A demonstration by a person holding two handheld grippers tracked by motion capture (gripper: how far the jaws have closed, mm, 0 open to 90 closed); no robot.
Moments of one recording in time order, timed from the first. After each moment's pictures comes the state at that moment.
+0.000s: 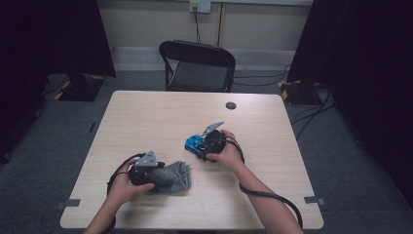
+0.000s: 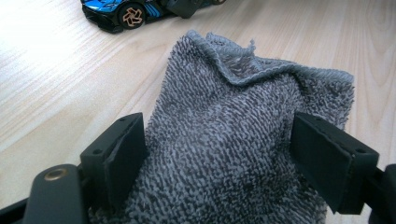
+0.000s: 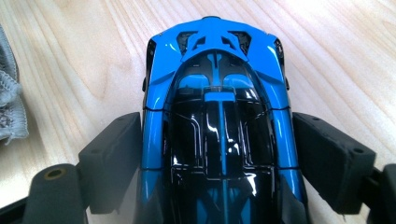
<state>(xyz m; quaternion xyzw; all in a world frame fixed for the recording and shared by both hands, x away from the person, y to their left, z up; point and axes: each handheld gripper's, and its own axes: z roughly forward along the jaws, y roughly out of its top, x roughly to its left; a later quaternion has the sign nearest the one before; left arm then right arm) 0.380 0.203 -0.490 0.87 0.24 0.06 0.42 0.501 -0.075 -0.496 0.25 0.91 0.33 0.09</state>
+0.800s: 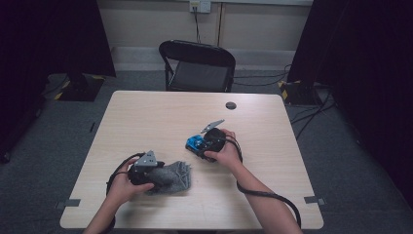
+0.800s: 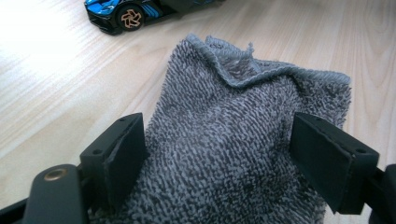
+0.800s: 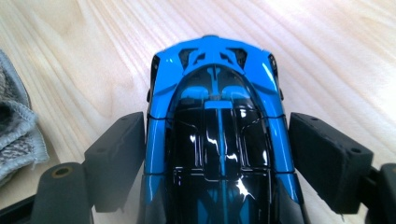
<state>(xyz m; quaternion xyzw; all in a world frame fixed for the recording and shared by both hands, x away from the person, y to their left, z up) 0.379 0.205 -0.485 0.87 0.24 0.06 0.42 0.497 -0.072 -0.483 0.30 0.89 0.33 0.09</state>
